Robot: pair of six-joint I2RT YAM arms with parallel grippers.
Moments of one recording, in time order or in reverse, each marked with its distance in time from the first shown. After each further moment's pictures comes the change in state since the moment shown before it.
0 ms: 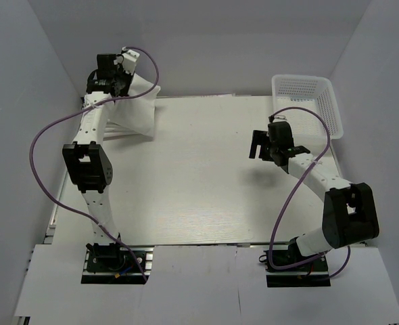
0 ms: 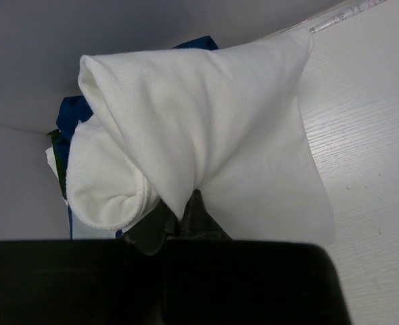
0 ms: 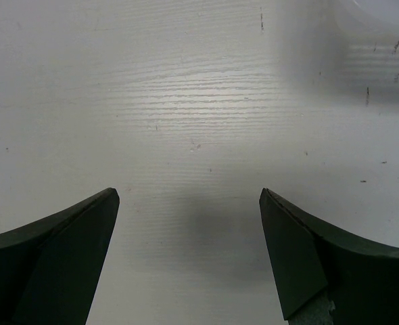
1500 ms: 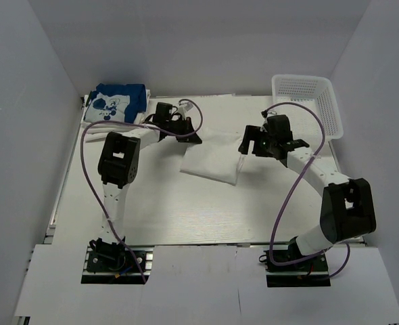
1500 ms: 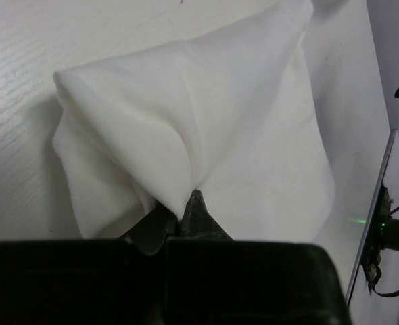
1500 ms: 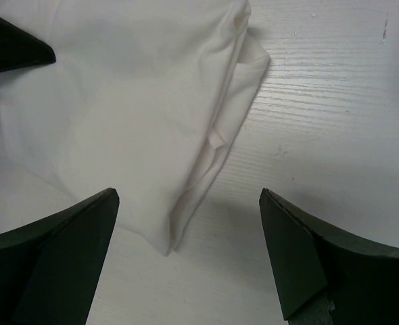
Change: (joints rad) left arm -0.288 0.203 -0.526 0.556 0.767 -0.712; right arm 0.002 0.051 0.094 -0.029 -0.265 0.045
